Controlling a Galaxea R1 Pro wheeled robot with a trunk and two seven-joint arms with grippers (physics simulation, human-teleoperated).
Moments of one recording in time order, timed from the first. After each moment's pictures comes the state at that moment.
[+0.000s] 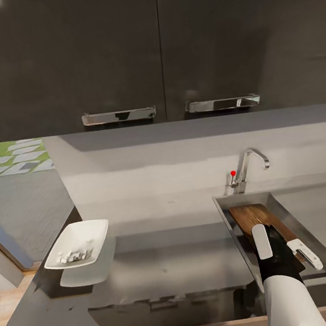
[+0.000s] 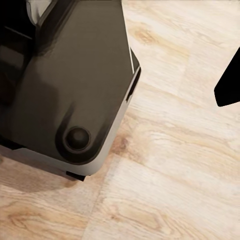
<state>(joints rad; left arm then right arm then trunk) -0.16 0.01 0.03 0.08 0.34 -0.24 0.14 -0.66 0.17 -0.55 -1.04 -0.42 0.27 -1.17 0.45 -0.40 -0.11</state>
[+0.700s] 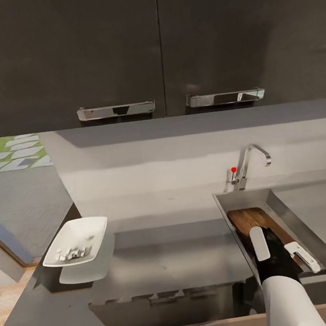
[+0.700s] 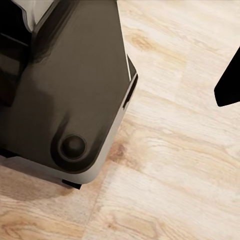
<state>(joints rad) -0.16 0.01 0.03 0.07 0.34 -0.24 0.14 -0.66 0.17 -0.55 -0.99 -0.41 0.25 -1.17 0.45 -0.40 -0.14</state>
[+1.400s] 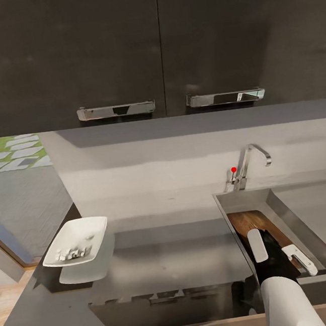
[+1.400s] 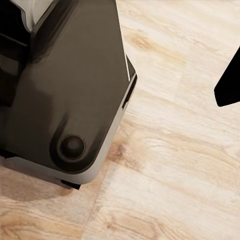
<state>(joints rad) -0.16 0.01 0.03 0.08 0.34 -0.24 0.14 -0.66 0.17 -0.55 -0.94 -0.41 0.21 -1.17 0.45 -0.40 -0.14</state>
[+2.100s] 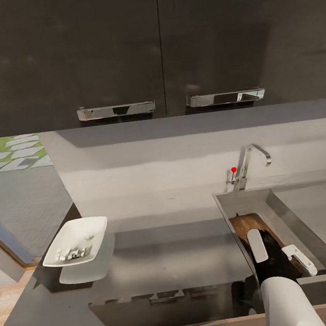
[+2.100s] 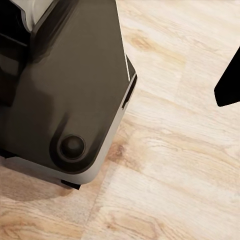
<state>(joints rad) -0.16 0.01 0.03 0.08 0.34 -0.24 0.14 -0.66 0.17 -0.54 -0.94 -0.41 0.21 -1.17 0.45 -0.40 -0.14</state>
